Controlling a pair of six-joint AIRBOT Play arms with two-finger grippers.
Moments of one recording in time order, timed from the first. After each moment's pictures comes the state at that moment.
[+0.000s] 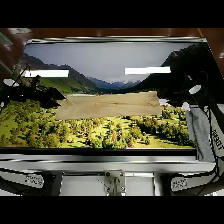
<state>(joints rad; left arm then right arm) 0.26 -1.64 1.31 0.80 -1.28 -1.34 -0.21 -1.64 1.19 -1.03 0.78 1.46</state>
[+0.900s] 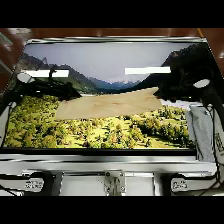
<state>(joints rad) -0.03 -1.55 1.28 0.64 -1.17 -1.28 -0.19 -1.56 1.24 -0.74 1.03 1.27</state>
